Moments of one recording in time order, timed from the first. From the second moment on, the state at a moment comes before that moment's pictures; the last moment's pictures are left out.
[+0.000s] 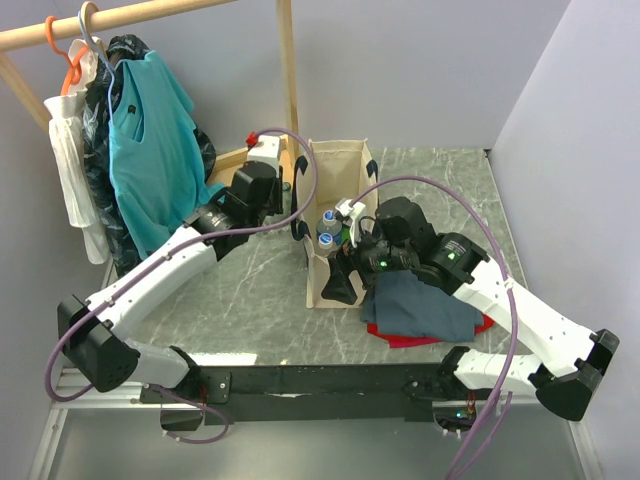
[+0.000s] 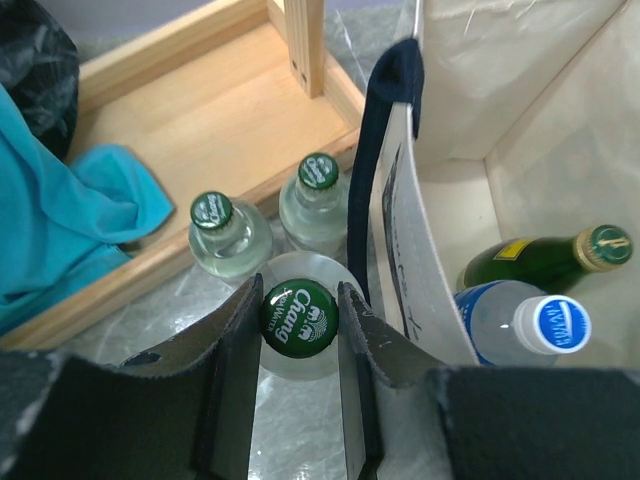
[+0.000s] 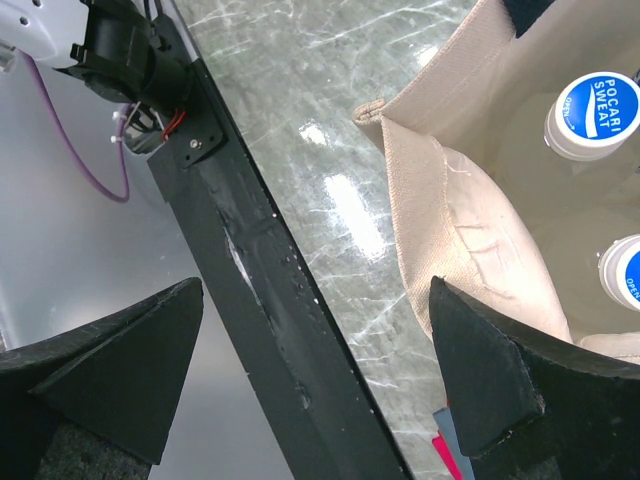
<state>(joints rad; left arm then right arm) -0.68 1.36 1.32 -0.40 -0.48 -0.26 0.81 1.12 1.20 -0.73 -0.42 0.14</state>
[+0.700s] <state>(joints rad) -0.68 1.41 1.18 -0.17 -0.48 -0.29 0.81 1.12 1.20 -0.73 -0.41 0.14</state>
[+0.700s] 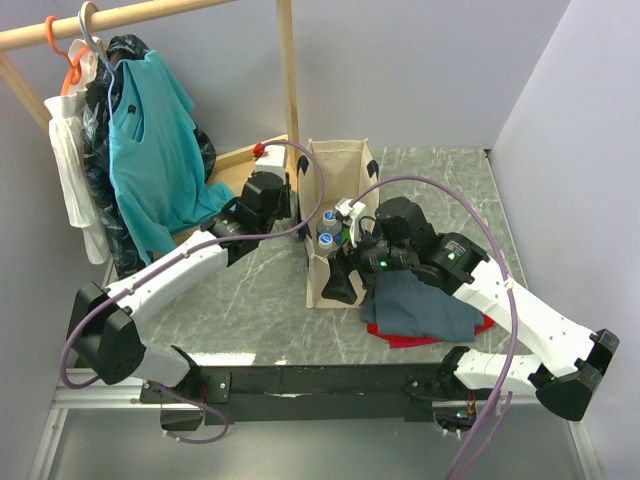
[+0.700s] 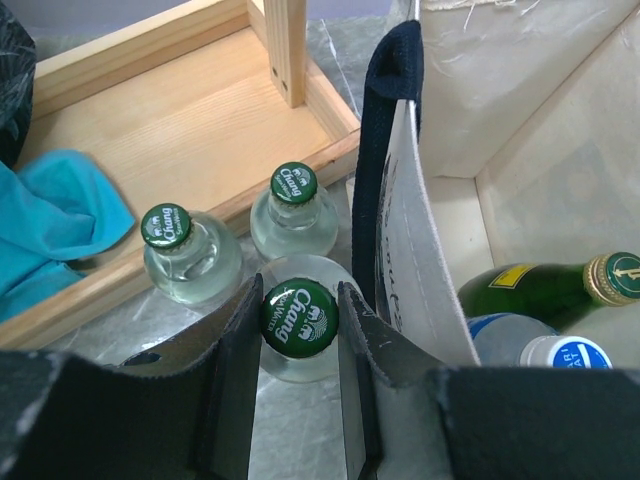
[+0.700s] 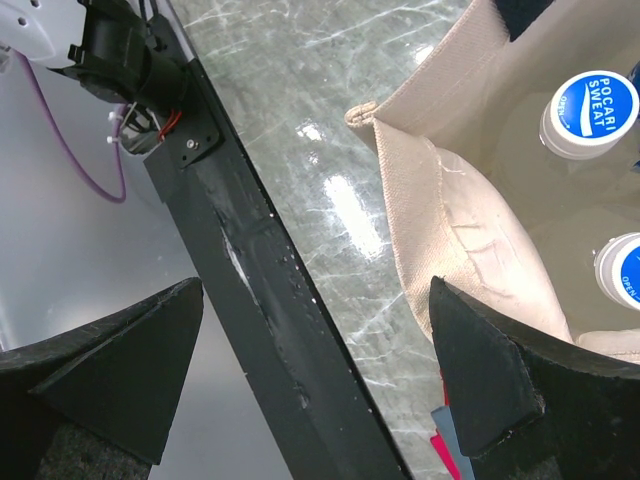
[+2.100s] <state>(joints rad) -0.70 1.57 1.06 0.09 -0.49 -0.31 0.81 1.12 1.20 -0.73 -0.40 0.14</state>
